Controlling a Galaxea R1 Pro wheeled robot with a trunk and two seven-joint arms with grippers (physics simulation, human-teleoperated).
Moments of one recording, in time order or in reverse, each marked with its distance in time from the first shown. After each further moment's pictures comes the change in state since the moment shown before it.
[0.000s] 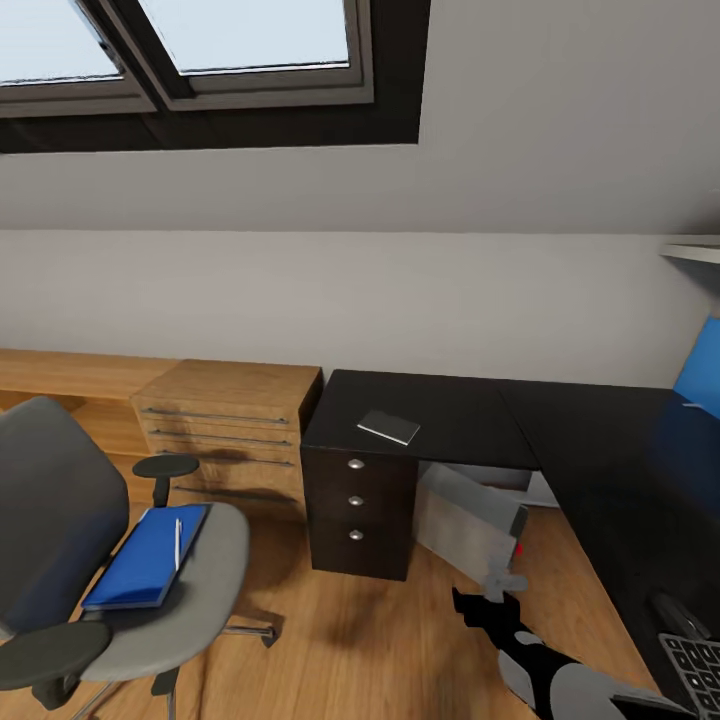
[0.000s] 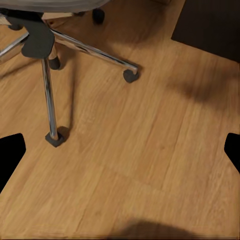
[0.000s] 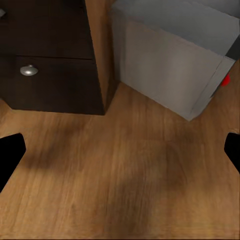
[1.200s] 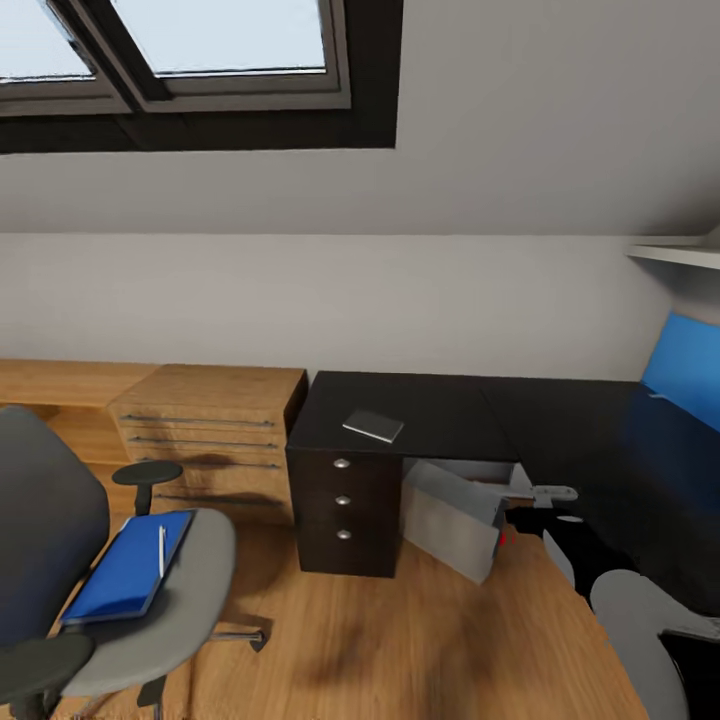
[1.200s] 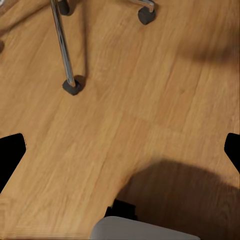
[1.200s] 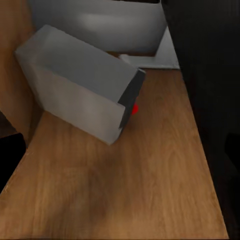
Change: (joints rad) left arm 0.000 0.004 0.005 0.195 0.007 0.000 0.011; right arm -0.162 -0.164 -0.005 -0.314 0.040 0.498 -0.004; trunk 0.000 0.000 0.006
